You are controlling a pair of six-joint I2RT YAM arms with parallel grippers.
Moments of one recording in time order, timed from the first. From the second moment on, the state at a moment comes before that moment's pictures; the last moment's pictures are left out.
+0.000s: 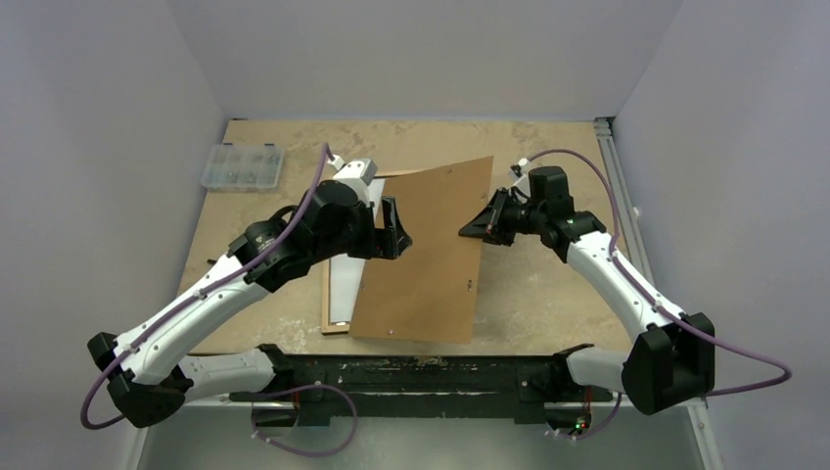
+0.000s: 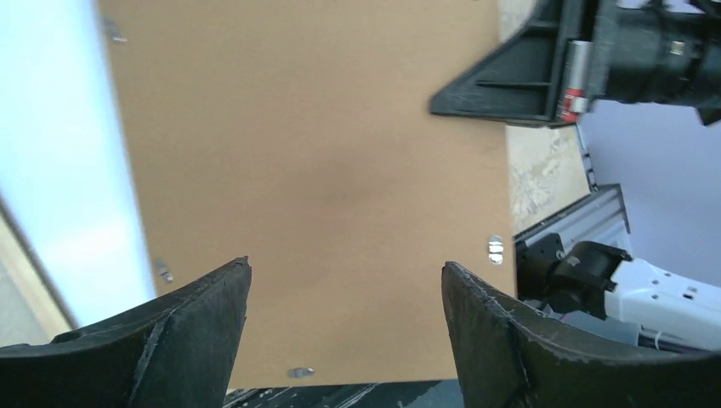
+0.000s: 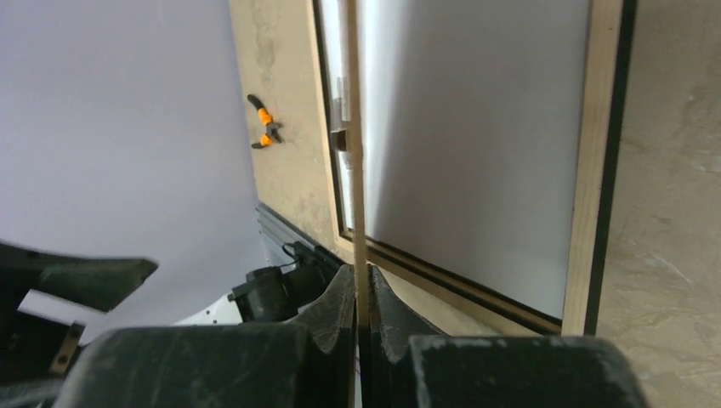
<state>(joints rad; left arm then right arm) -0.88 1.13 1.31 -0.77 -0.12 -0.66 0.31 1.24 0.96 -0.41 -0.58 0.87</state>
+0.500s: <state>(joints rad) -0.52 0.98 1.02 -0.82 -0.05 -0.67 0.27 1.29 1.03 -0.41 -0.67 0.79</state>
